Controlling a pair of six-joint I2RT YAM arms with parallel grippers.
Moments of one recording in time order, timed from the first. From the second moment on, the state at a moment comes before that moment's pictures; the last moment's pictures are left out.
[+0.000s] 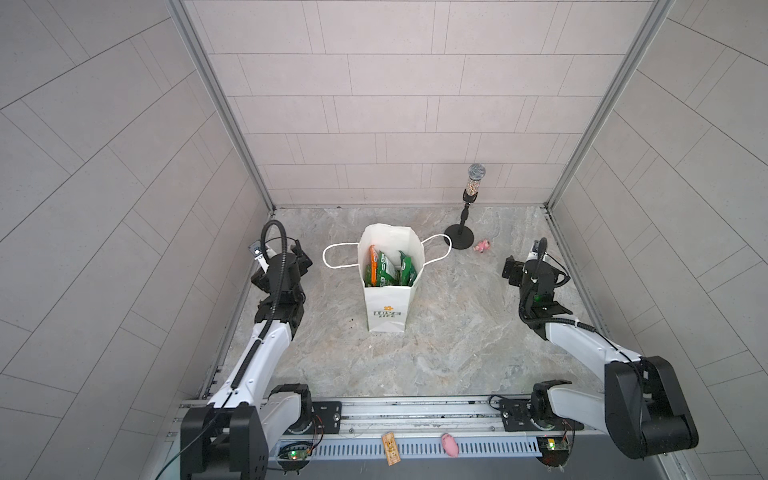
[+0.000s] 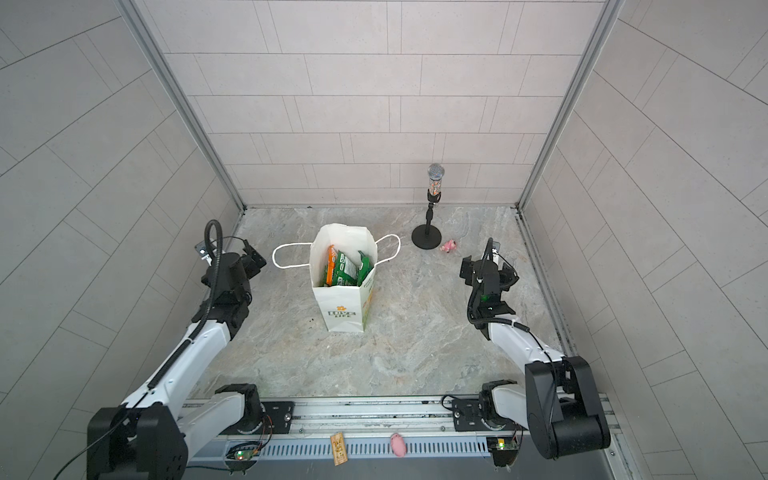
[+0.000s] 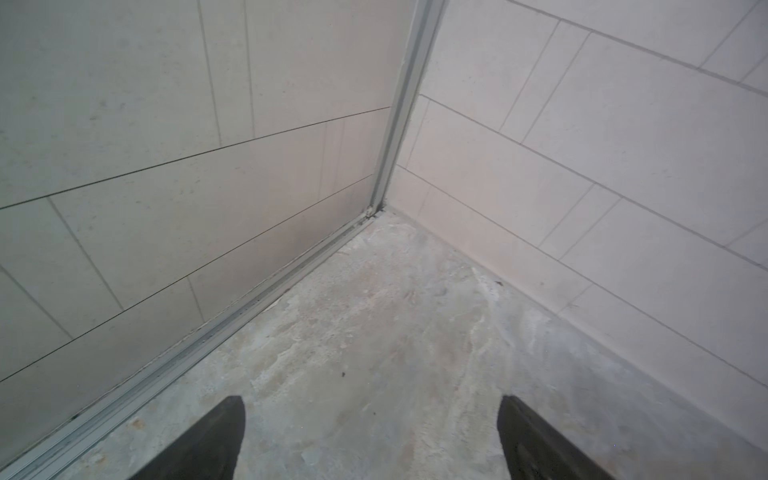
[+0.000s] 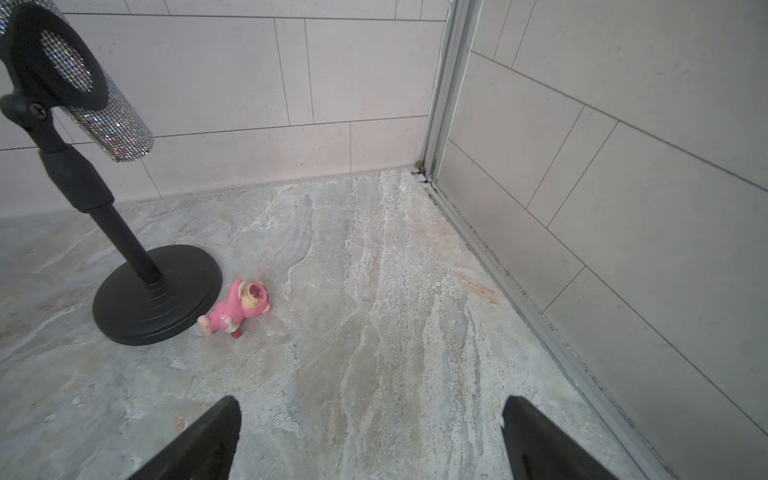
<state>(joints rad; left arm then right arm) 0.01 1.03 0.67 0.02 -0.44 -0.45 0.08 1.17 0.51 0.28 0.42 0.15</state>
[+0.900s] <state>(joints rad) 0.01 0.92 1.07 -0.46 0.42 -0.63 0.53 1.42 0.66 0.28 -0.14 0.40</state>
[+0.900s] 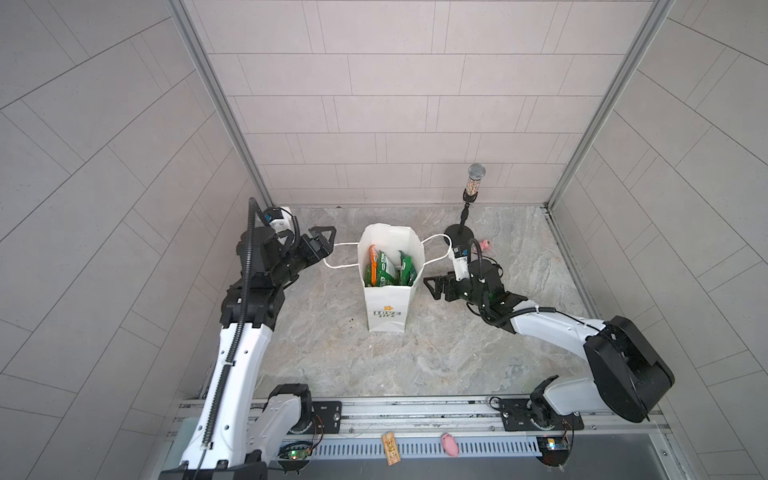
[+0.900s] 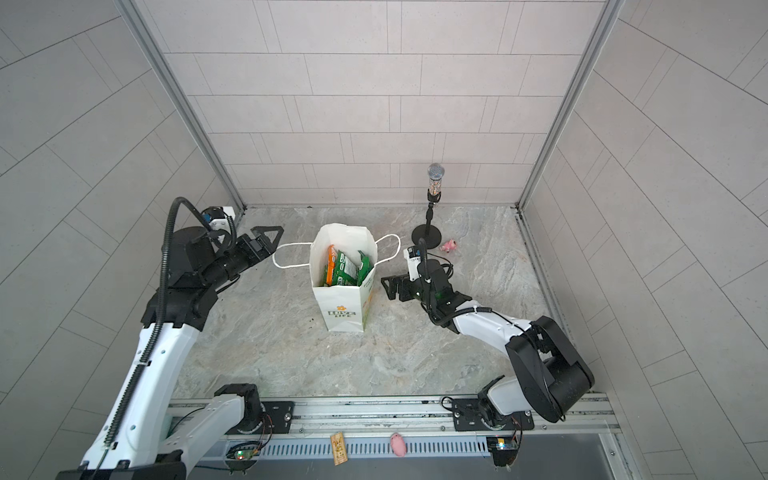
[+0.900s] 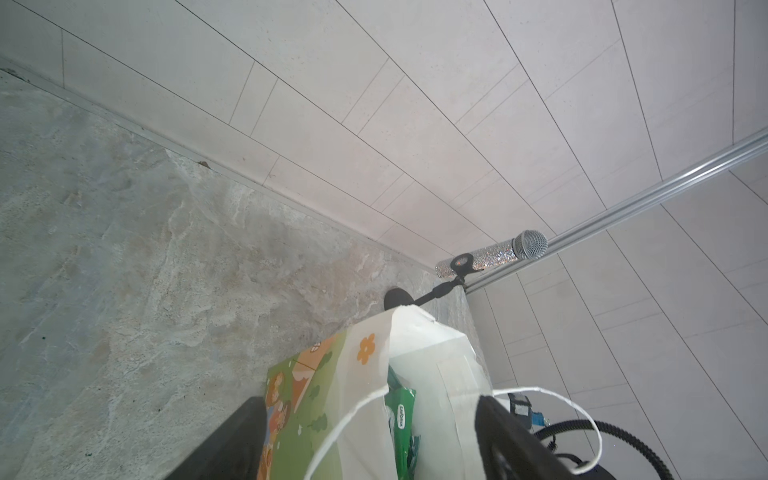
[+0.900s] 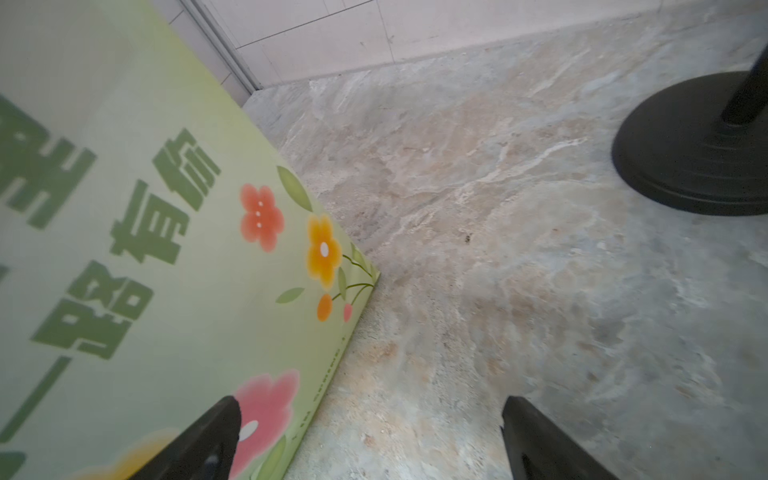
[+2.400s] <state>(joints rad) 0.01 1.05 0.91 -0.16 0.51 -0.92 0.60 1.48 0.66 0.34 -0.13 0.42</state>
